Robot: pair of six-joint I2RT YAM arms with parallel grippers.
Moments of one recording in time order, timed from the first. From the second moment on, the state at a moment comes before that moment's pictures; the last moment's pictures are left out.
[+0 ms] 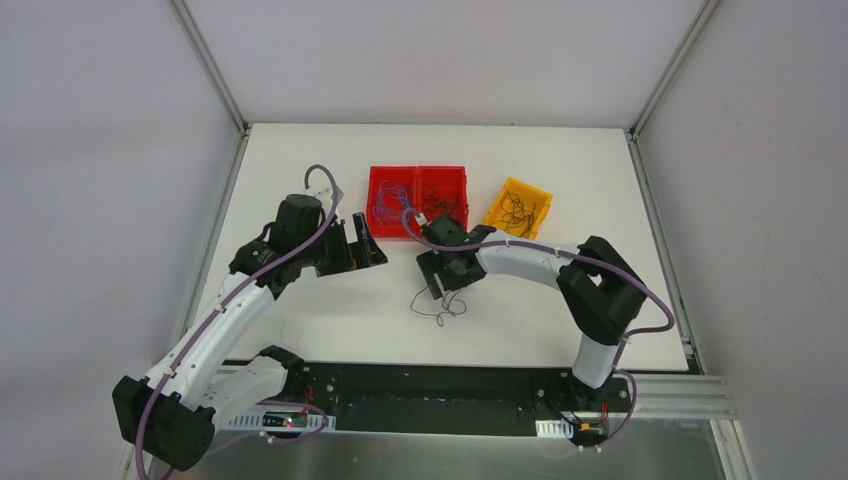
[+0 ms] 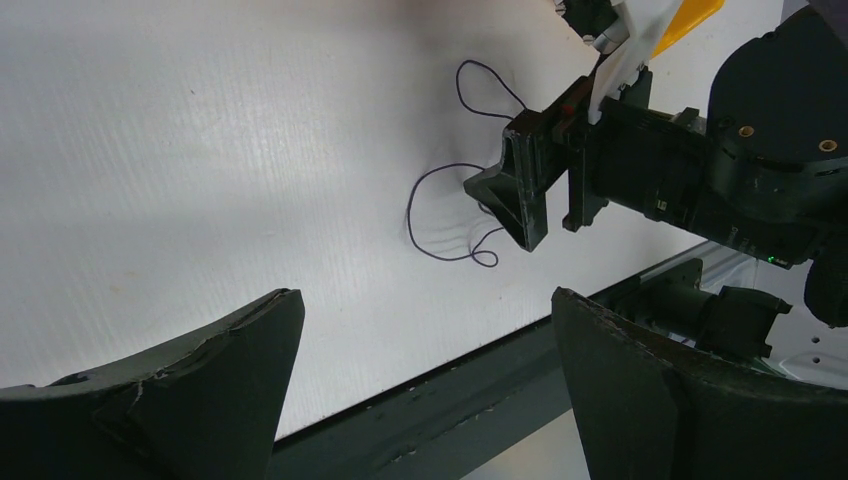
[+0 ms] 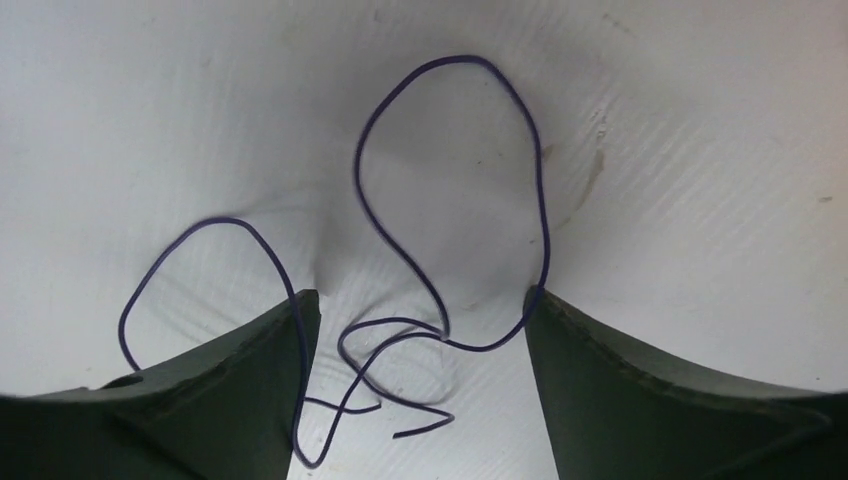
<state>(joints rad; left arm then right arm) -0.39 0.95 0.87 -0.66 0.26 -0.60 0.89 1.79 1.14 -0.58 0.07 0.38</state>
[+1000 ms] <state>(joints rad) -0.39 0.97 0.89 -0.66 0.26 -0.58 0.44 1.51 1.24 -0.52 0.06 0.50</state>
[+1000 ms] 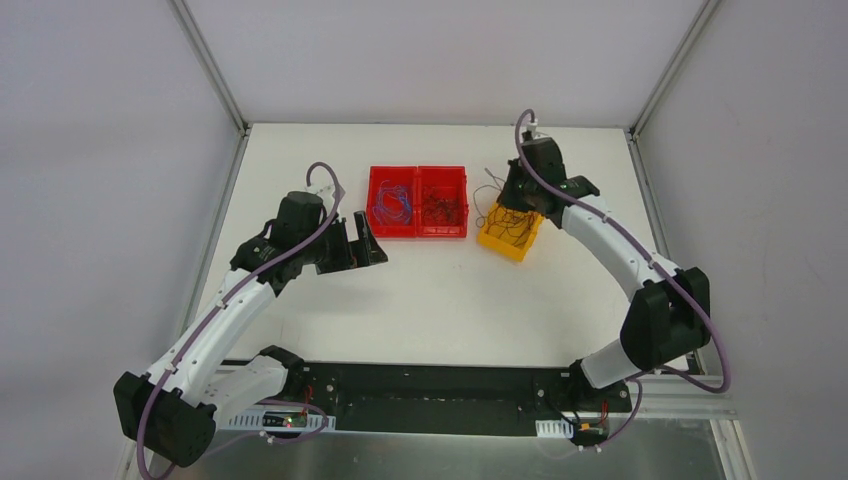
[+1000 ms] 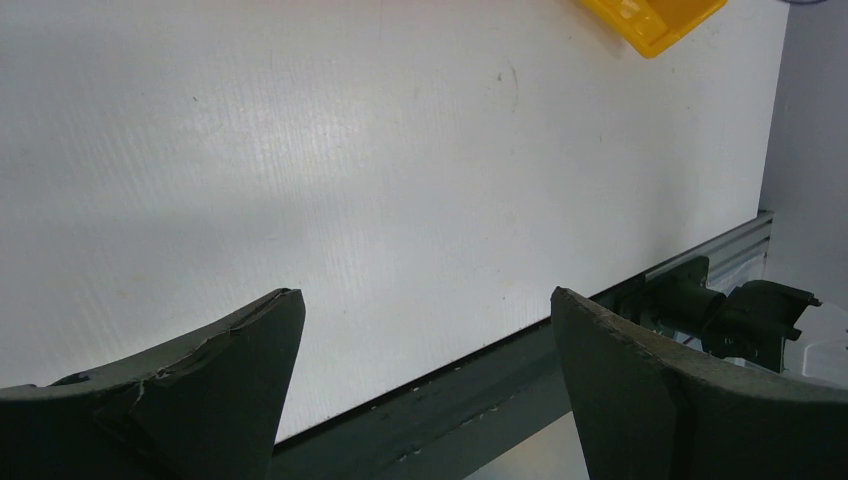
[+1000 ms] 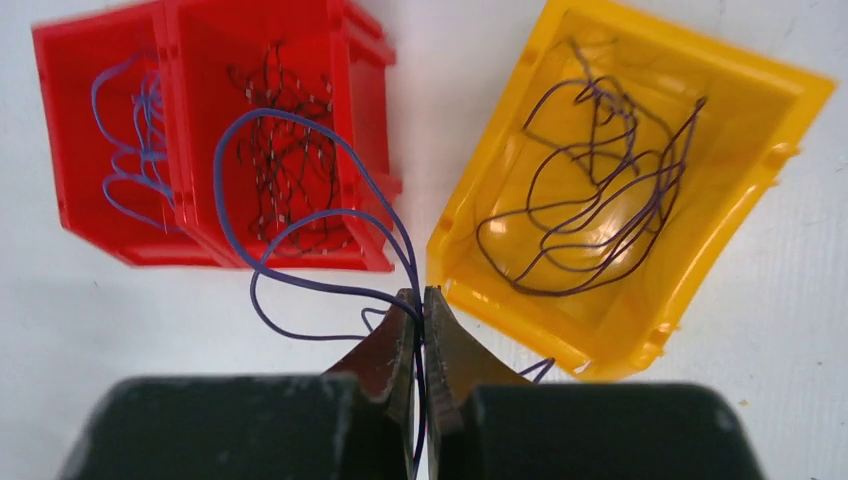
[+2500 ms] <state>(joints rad) -0.39 0.97 0.89 -0.67 0.26 -0.55 0.26 1.96 1.40 -0.59 0.17 0.59</state>
